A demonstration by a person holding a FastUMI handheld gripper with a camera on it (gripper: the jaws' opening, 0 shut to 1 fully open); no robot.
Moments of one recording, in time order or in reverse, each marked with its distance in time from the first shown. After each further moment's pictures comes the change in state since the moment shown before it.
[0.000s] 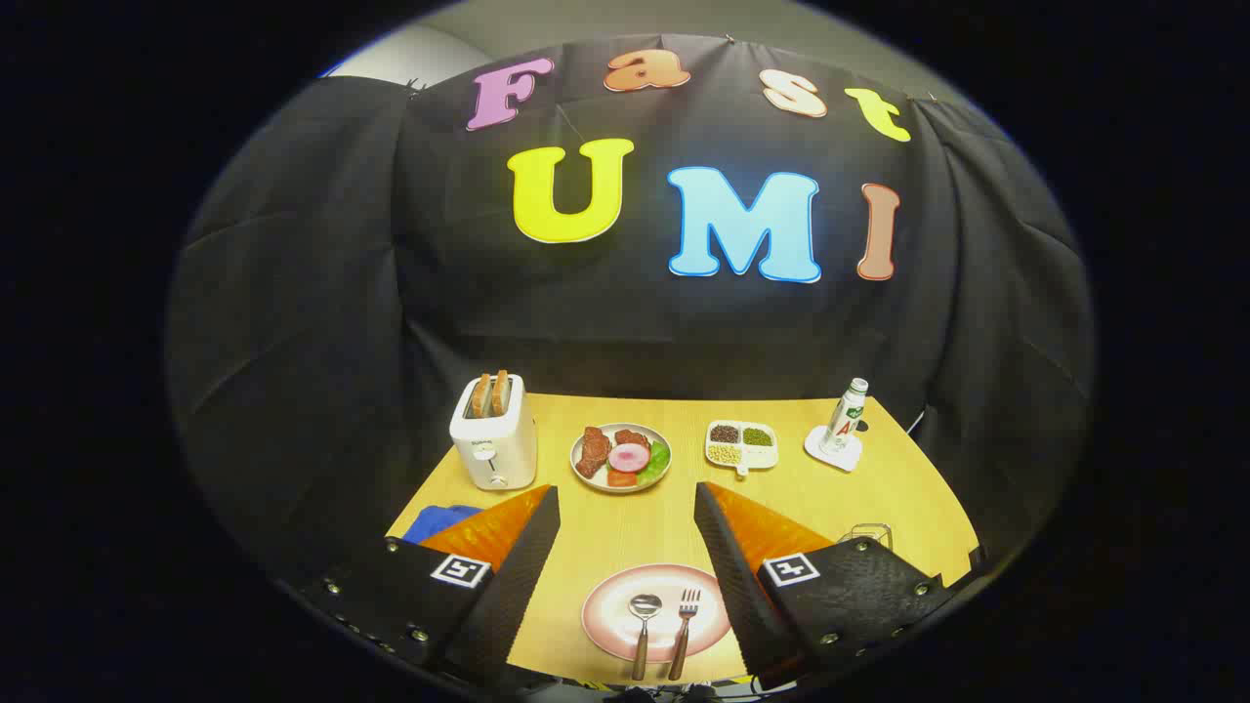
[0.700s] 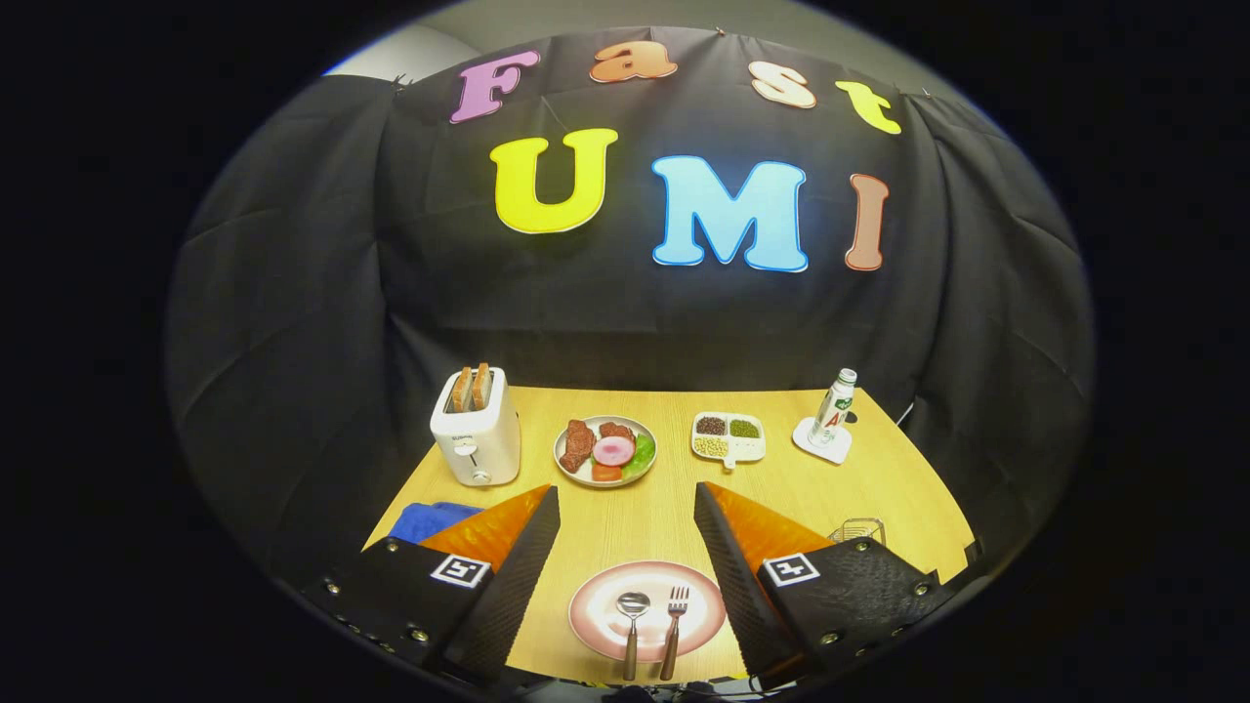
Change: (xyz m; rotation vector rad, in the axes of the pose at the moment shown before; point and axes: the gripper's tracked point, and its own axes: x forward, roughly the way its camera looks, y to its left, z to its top) arm 0.012 -0.009 -0.010 0.010 0.033 -0.039
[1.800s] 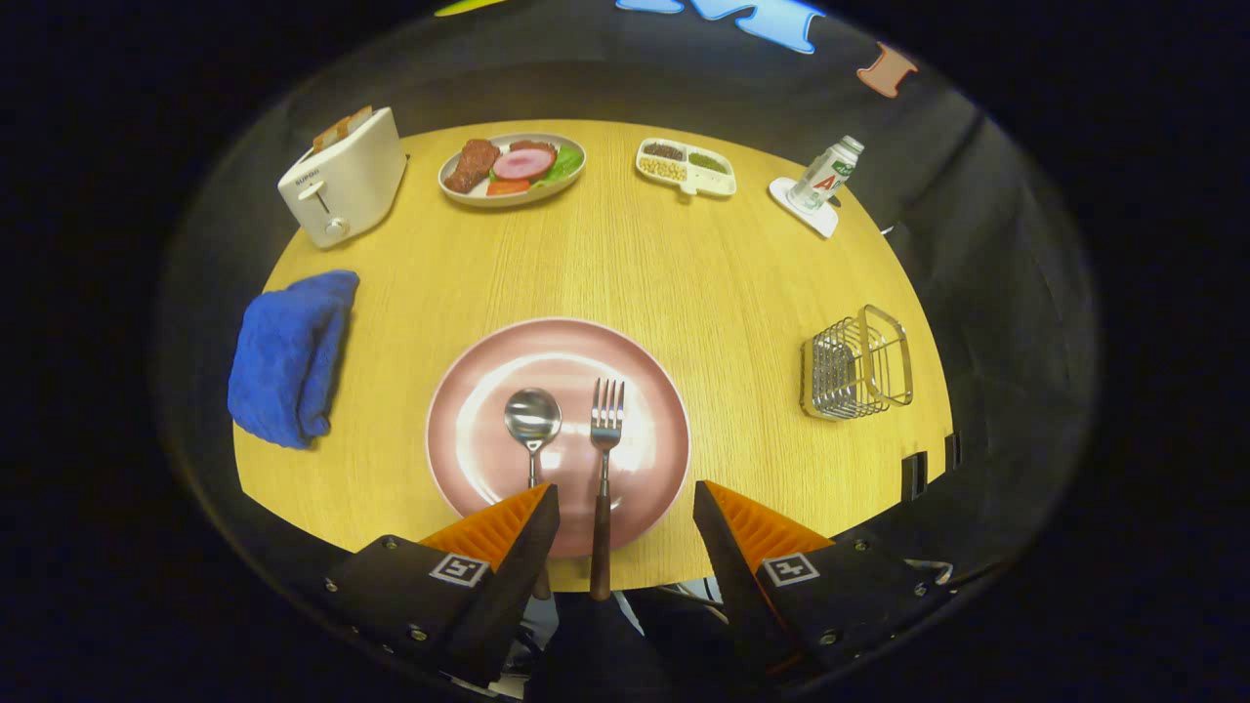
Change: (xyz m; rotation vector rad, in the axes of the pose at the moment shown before) arm 0.050 -0.058 -0.235 -0.059 0.799 -0.192
